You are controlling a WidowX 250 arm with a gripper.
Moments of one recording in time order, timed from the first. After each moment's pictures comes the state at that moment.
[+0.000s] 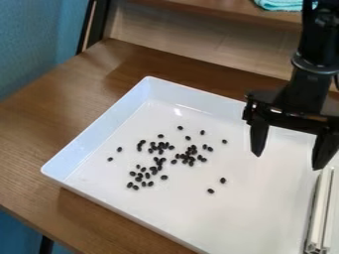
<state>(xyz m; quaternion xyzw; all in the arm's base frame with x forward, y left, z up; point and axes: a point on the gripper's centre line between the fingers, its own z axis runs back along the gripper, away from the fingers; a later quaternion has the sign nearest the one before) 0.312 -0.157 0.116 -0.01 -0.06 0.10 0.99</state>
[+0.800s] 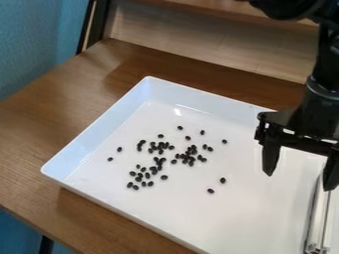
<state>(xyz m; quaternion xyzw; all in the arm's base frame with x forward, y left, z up) 0.309 -0.174 0.099 -0.01 -0.05 0.10 0.99</state>
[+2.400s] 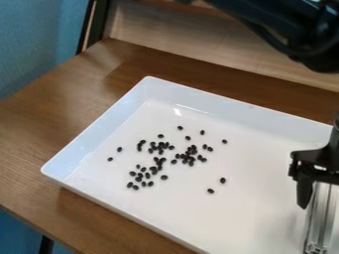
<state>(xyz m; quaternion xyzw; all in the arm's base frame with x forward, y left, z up) 0.327 -0.215 0.051 -0.05 -0.02 0.10 0.99</state>
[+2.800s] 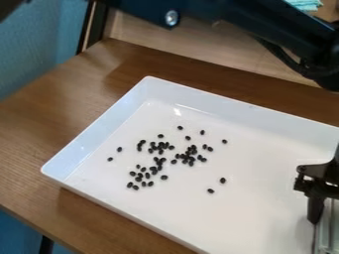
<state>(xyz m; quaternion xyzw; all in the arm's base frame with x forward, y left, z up) 0.324 -0.225 0.037 -0.04 -0.01 0.11 0.99</state>
